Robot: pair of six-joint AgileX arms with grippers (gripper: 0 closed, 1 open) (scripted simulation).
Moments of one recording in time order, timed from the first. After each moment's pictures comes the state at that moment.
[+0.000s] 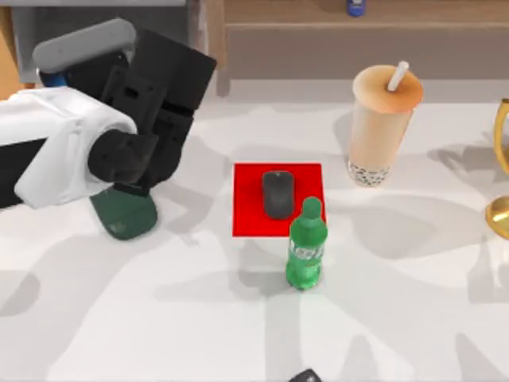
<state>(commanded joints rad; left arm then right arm) -0.60 1.62 1.03 -0.24 -0.92 -0.71 0.00 0.00 0.00 0.00 0.00 0.00</state>
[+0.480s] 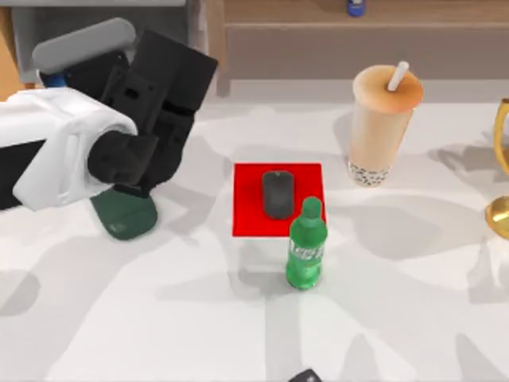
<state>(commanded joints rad) -0.61 1.60 1.02 -0.25 -0.92 -0.73 0.00 0.00 0.00 0.00 0.00 0.00</state>
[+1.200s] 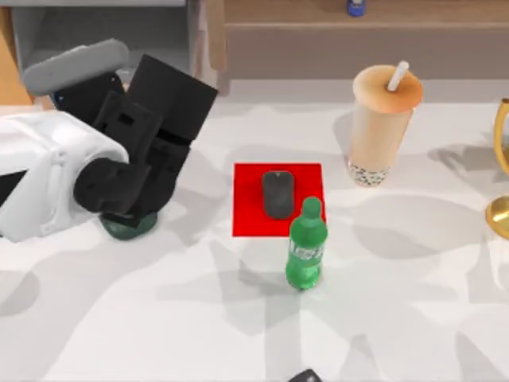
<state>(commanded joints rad) -0.65 1.52 0.95 -0.31 -0.94 -0.78 0.00 0.00 0.00 0.00 0.00 0.00</state>
